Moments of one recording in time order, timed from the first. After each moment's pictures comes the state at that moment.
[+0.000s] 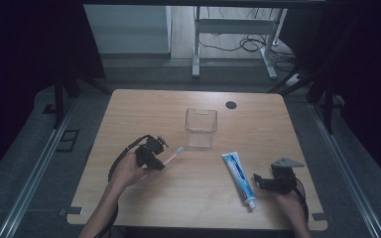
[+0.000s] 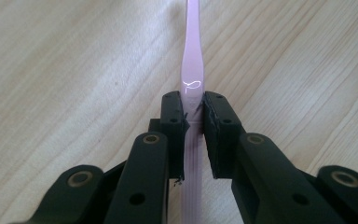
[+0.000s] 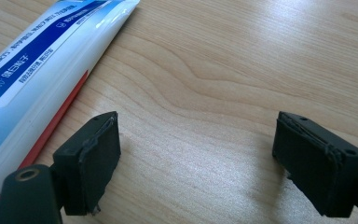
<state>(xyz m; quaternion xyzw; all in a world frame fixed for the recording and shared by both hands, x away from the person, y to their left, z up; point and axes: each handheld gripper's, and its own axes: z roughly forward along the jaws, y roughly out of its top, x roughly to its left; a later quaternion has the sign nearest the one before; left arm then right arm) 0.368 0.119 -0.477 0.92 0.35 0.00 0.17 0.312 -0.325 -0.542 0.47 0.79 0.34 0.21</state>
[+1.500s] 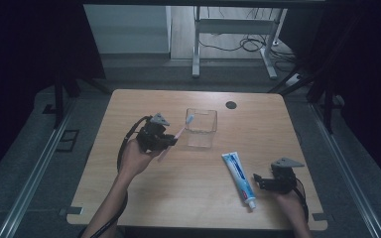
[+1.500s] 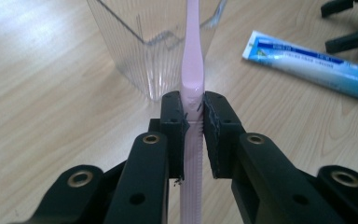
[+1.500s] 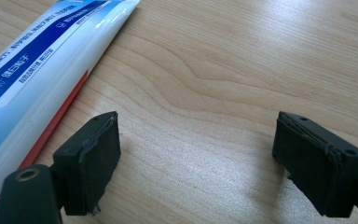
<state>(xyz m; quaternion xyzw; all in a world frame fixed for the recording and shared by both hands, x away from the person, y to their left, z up) 0.375 0.113 -0.414 0.87 0.33 0.09 0.36 0.312 -0.325 -0.541 0.47 0.79 0.34 0.20</state>
